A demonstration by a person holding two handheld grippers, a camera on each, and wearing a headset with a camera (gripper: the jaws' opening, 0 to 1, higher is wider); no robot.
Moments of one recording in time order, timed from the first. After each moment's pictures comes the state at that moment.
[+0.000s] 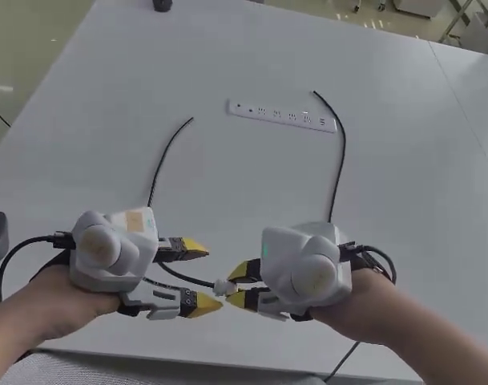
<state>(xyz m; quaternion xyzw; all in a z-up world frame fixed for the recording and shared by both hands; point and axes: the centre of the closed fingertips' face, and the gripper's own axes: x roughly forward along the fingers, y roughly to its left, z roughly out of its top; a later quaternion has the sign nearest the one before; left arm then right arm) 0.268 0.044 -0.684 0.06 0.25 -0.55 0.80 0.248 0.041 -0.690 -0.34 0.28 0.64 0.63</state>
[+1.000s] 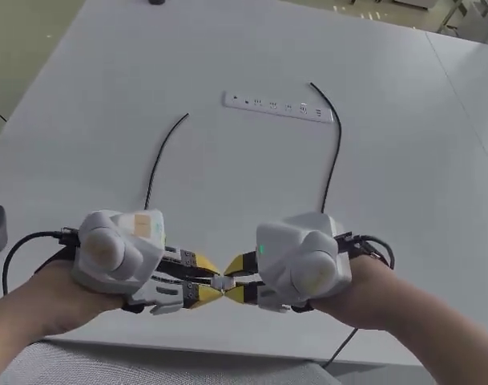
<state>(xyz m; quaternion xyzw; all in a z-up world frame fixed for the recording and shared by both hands) 0.244 0.026 -0.682 0.11 0.24 -0.59 0.76 0.237 0.038 -0.689 -0.37 0.25 0.66 0.60</state>
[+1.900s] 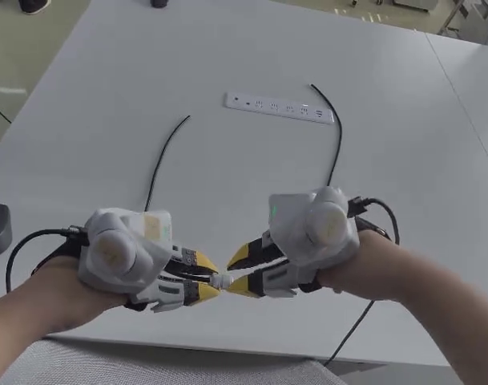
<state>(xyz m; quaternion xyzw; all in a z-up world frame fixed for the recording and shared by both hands) 0.241 0.032 -0.683 0.16 0.24 -0.58 0.76 0.237 0.039 -0.672 -0.25 0.33 0.69 0.60</state>
